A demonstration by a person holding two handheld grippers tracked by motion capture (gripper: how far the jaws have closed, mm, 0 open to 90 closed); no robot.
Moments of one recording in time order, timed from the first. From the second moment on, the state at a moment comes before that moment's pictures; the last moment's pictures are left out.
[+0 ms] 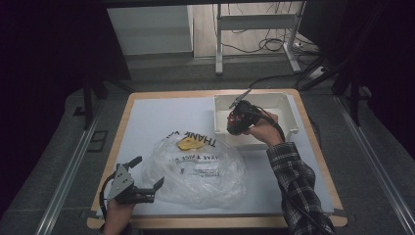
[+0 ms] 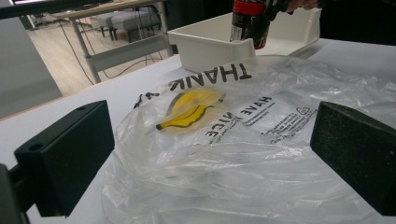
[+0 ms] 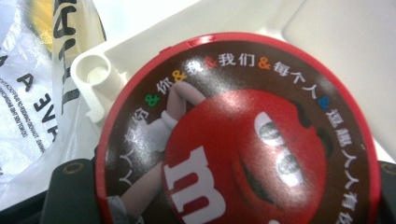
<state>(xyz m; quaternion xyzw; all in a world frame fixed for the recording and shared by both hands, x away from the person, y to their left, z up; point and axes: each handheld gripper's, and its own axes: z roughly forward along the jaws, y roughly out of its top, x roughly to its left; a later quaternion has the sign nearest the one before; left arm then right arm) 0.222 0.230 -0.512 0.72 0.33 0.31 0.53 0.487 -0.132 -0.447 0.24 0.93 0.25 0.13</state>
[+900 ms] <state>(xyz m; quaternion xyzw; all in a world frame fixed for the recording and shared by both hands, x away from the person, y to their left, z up) 0.222 0.231 -0.512 0.71 0.33 0.31 0.53 0.511 -0.117 -0.462 0.25 0.93 0.24 0.13</state>
